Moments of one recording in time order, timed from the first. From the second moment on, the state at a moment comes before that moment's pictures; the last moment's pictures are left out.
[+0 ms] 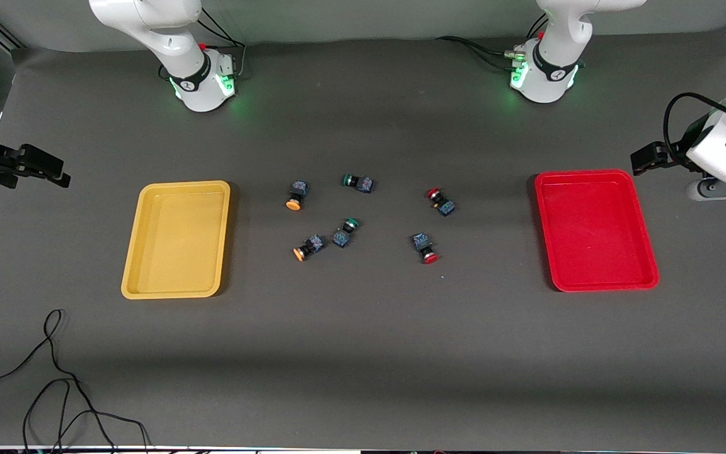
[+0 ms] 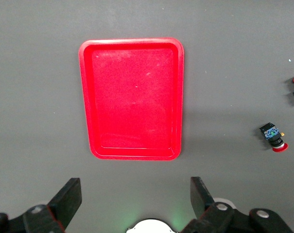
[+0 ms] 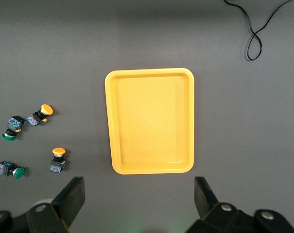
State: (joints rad) left arm -0.02 -0.05 -0.03 -1.78 0.06 1.57 -0.07; right arm 0.00 0.00 -0.02 -1.55 0.01 1.51 0.01
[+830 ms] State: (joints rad) left arm -0.03 -0.05 -0.02 -1.78 0.06 1.57 -0.07; right arm 0.10 0.00 -0.02 -1.62 0.01 1.53 0.11
